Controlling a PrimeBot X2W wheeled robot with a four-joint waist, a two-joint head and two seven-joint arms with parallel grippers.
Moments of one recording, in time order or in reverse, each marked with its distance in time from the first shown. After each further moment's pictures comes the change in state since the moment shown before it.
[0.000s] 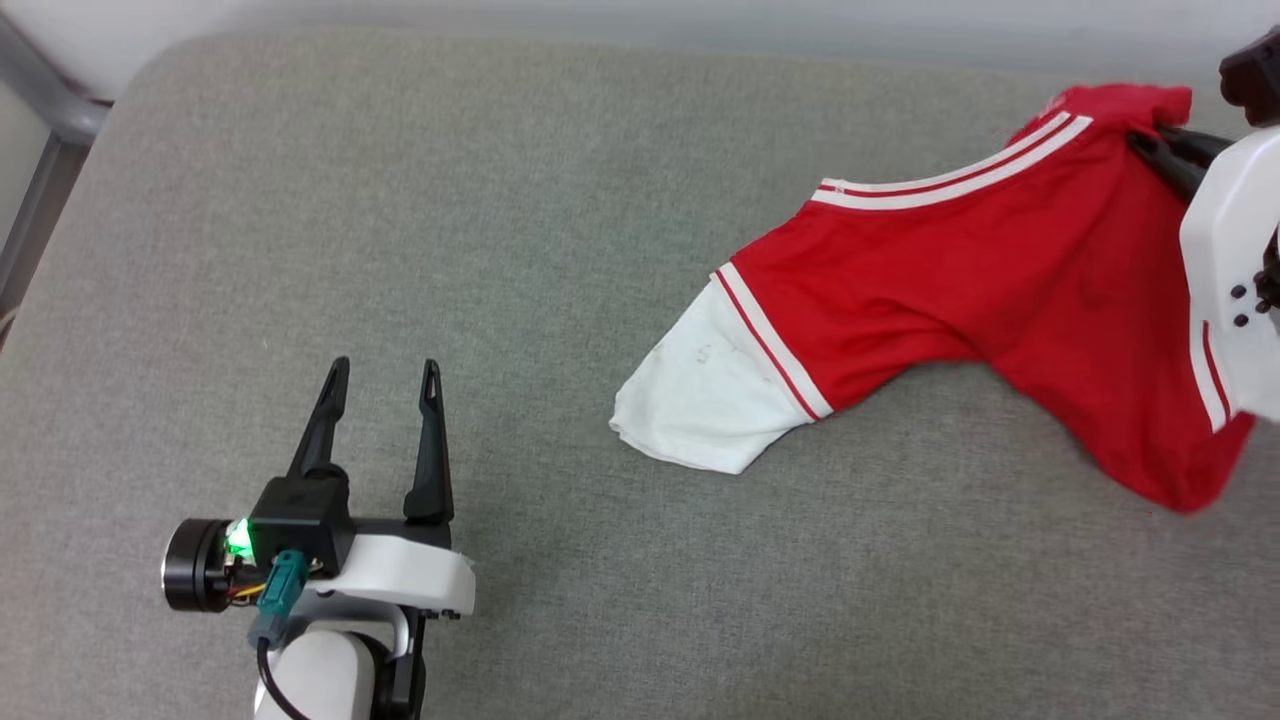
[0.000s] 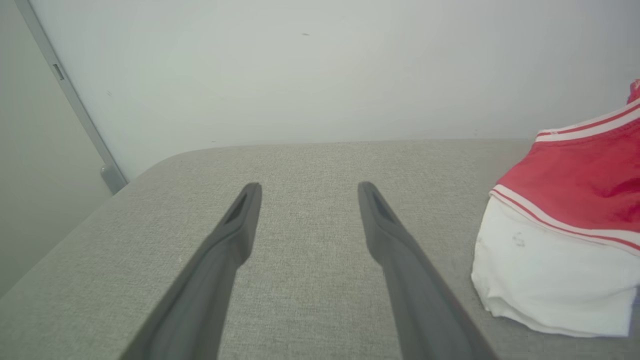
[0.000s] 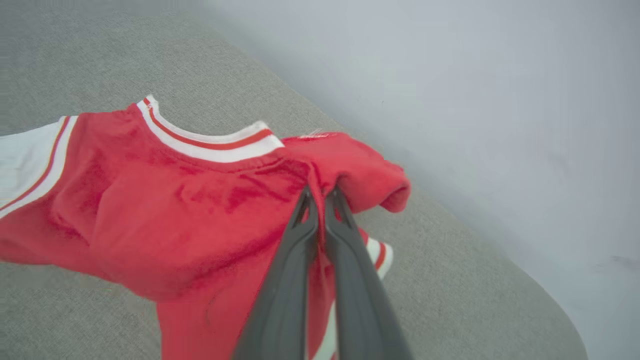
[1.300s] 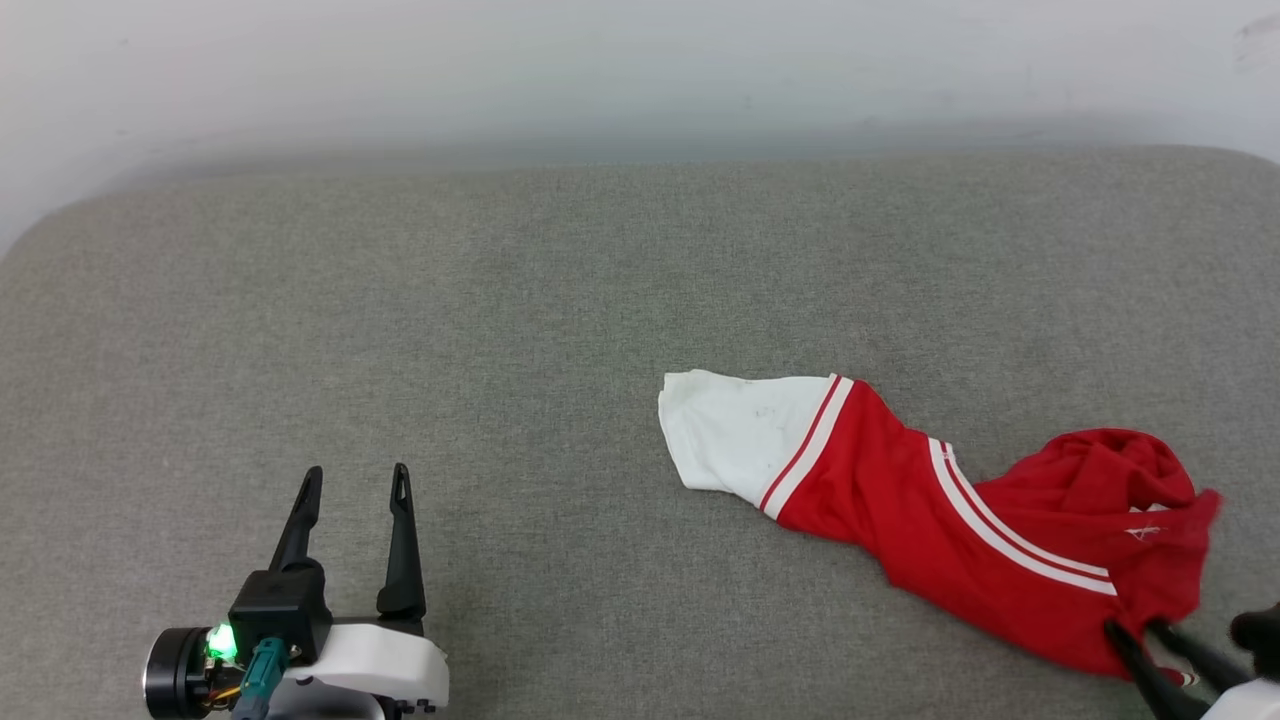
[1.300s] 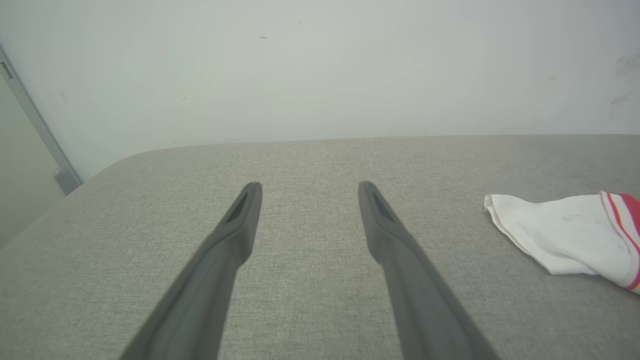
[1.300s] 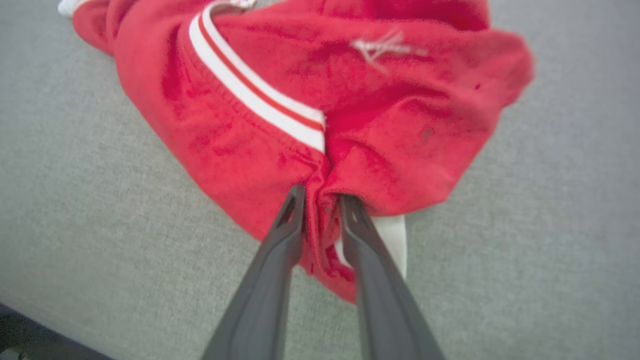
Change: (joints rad) left arm 0.160 -0.009 0.058 0.000 0.002 0.002 0.000; right arm 1.176 0.124 -0.670 -0.356 -0.215 0.000 -0.195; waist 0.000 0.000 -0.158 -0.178
